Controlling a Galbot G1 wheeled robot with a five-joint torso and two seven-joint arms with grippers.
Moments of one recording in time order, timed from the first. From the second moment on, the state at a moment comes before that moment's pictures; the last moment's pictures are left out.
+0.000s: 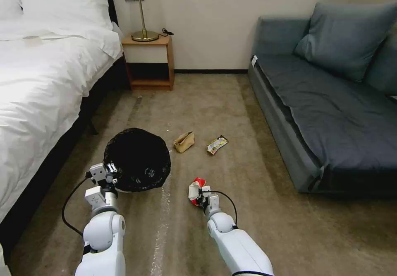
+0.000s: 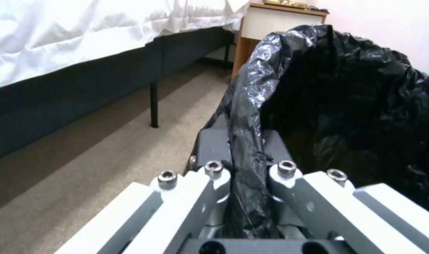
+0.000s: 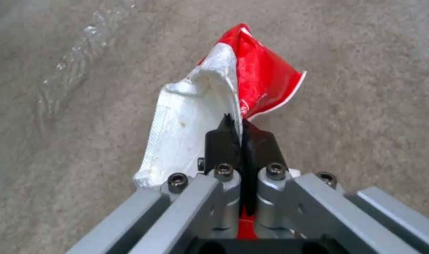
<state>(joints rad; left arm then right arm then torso) 1.25 -1.61 -0.75 -1.80 -0.10 0.07 -0.11 -0.85 1.61 0.10 0.84 0.19 0.00 0.09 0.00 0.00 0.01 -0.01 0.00</state>
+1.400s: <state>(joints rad) 1.25 -1.57 -0.75 -1.77 -0.18 0.07 -0.11 -0.80 1.61 0.25 1.19 0.20 0.05 0.13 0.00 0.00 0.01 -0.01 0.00</state>
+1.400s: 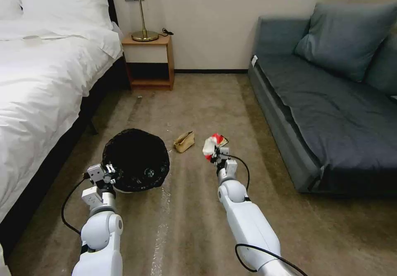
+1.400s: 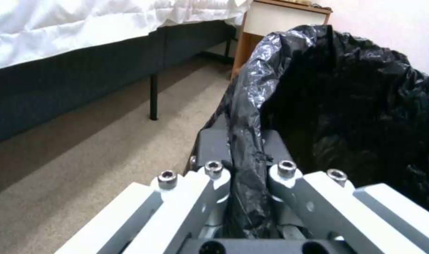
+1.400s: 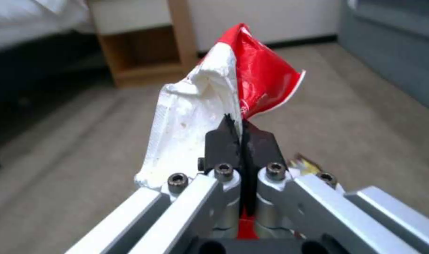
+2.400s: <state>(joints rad) 1.24 -1.59 -0.74 -1.75 -0.16 0.07 -0.11 -0.86 1.61 -0.15 1.36 0.09 0.23 0.02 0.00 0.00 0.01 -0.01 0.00</state>
